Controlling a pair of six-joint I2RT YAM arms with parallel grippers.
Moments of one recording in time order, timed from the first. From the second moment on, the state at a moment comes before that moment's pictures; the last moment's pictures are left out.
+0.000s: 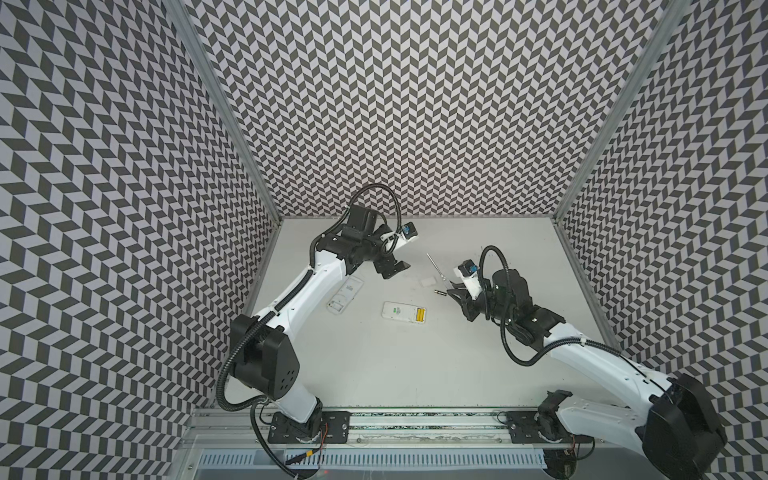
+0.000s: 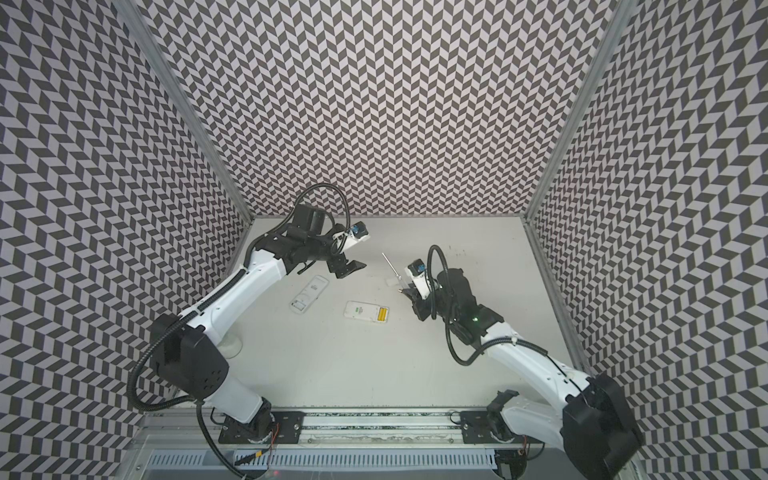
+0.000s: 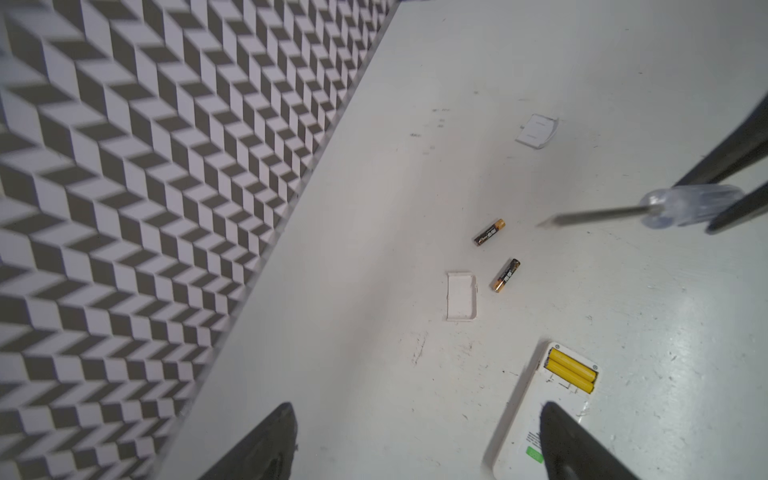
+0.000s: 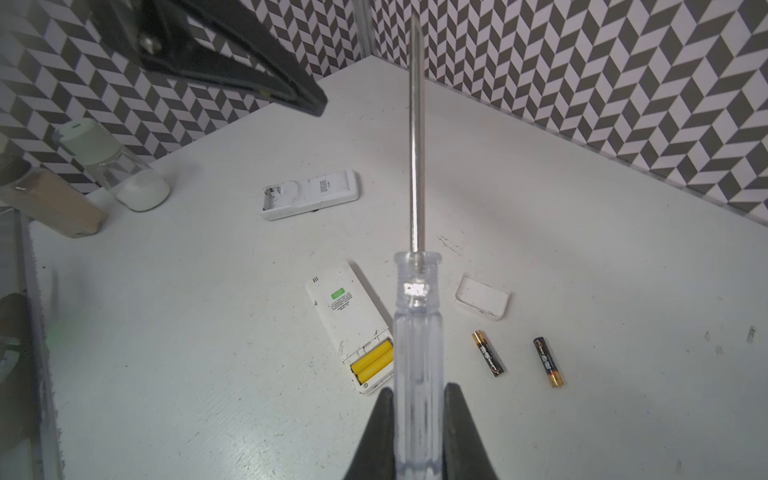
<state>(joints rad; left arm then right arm) -0.42 1.61 1.53 -0.69 0.44 0.82 0.57 1.15 0.69 0.01 -0.26 -0.09</state>
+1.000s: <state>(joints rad) -0.43 1.64 1.67 -1.00 0.67 1.06 0.64 1.14 0.57 0.32 -0.22 -0.28</state>
